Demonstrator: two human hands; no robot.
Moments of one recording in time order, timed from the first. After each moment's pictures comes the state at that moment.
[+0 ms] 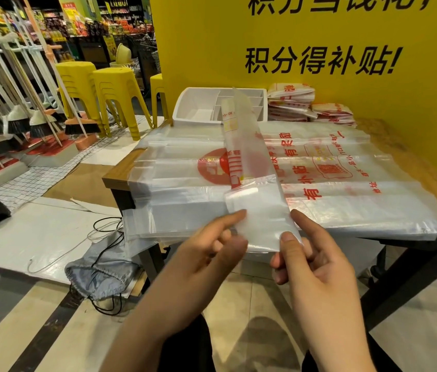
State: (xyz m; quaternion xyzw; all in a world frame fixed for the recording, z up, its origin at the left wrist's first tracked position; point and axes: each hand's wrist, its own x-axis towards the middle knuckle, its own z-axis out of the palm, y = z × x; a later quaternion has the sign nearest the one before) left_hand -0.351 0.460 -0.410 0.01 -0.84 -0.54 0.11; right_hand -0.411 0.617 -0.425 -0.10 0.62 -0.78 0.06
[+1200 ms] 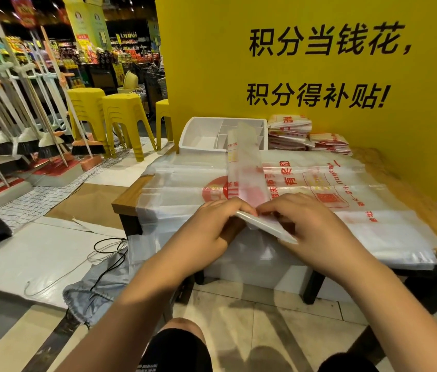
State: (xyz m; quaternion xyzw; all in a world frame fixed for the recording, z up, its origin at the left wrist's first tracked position) left_hand -0.438 0.412 -0.393 -0.14 -0.91 -0.32 0.21; right_hand -0.528 0.618 -0.384 -0.48 0.83 -0.24 -0.13
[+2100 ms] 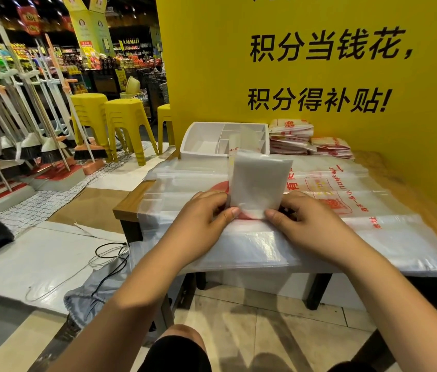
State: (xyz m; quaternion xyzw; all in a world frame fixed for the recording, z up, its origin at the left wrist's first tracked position) left_hand -0.449 0.400 -0.381 0.00 -0.93 -0.30 0.20; right_hand -0.545 0.605 -0.374 -0.39 0.86 -0.34 -0.03
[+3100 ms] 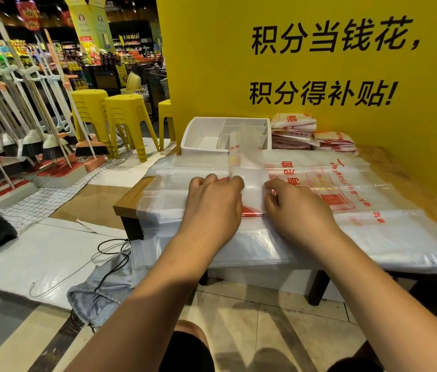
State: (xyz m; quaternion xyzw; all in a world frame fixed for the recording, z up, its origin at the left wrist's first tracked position) left_hand -0.468 0.430 -0.366 0.09 -0.96 -0.03 0.26; right_hand -0.539 0.570 -0.367 -0.29 0.93 -0.21 -0.12
